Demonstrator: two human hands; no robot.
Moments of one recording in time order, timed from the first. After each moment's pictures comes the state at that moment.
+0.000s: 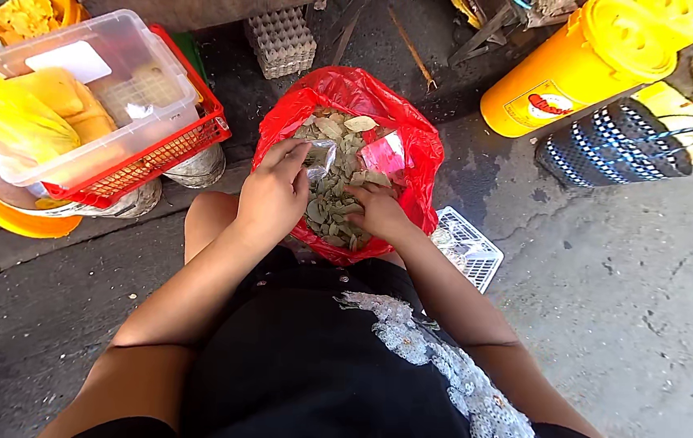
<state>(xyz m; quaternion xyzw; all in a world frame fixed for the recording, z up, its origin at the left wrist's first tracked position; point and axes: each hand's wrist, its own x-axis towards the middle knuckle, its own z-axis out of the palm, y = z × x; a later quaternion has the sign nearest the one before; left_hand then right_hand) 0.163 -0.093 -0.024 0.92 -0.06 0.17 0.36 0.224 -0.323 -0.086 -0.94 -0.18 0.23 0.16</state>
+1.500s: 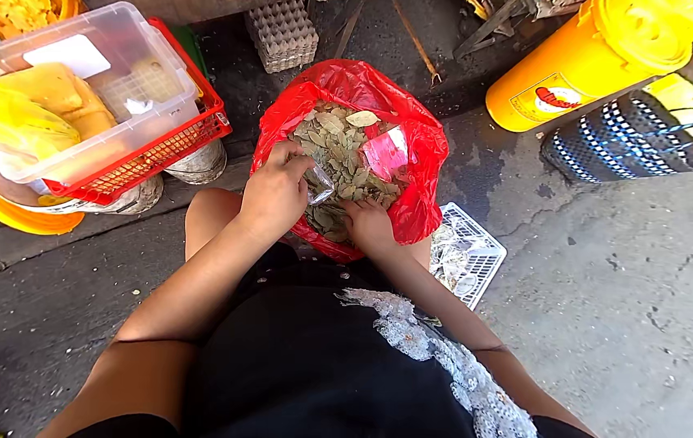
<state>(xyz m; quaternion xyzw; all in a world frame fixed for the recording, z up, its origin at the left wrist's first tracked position) 0.169 -0.093 -0.038 0.94 -0.06 0.11 0.32 0.186 -0.306 -0.112 -0.96 -0.19 0.16 0.13</state>
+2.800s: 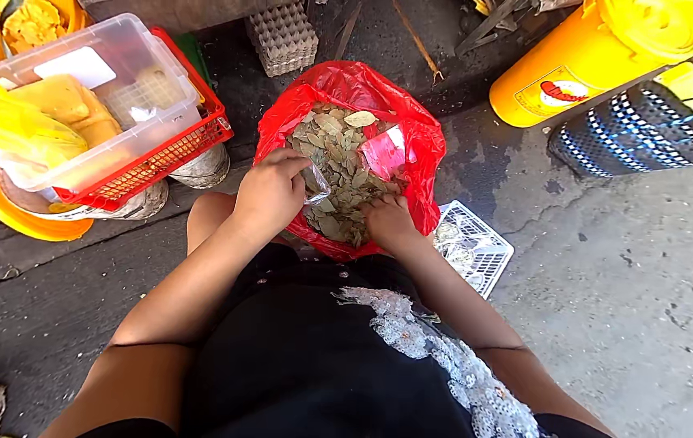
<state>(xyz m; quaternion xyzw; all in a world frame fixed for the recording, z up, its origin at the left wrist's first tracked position) 0.168 -0.089 -0.021 0.94 -0.06 0.07 0.34 0.199 -0.330 -0.084 -0.94 -0.19 0.28 -0.01</state>
